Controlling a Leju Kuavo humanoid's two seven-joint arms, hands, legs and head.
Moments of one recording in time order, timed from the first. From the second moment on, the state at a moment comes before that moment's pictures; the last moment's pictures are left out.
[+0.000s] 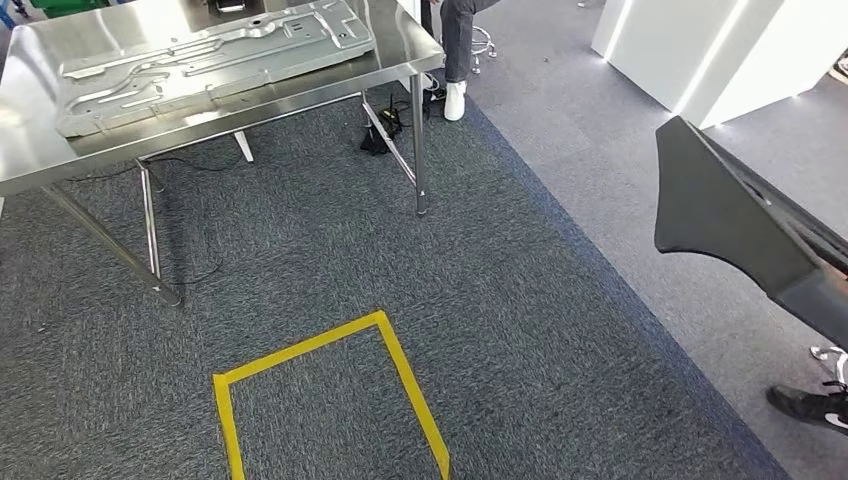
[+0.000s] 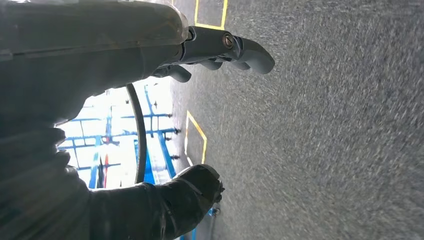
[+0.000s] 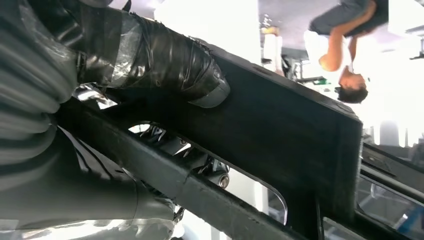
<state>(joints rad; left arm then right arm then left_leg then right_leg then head) 0.04 -0.03 0.81 -0.17 -1.52 -0.28 0.09 0.45 -0.63 -1.03 -2.35 0.68 0.13 -0.44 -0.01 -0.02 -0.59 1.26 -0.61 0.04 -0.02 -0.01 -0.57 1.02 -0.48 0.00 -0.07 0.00</state>
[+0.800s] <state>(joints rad) 0.05 -0.02 0.81 -0.17 -1.53 -0.29 0.08 0.42 -0.67 -1.06 -2.35 0.67 0.20 -0.43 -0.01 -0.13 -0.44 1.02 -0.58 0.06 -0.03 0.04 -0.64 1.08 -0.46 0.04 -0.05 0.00</state>
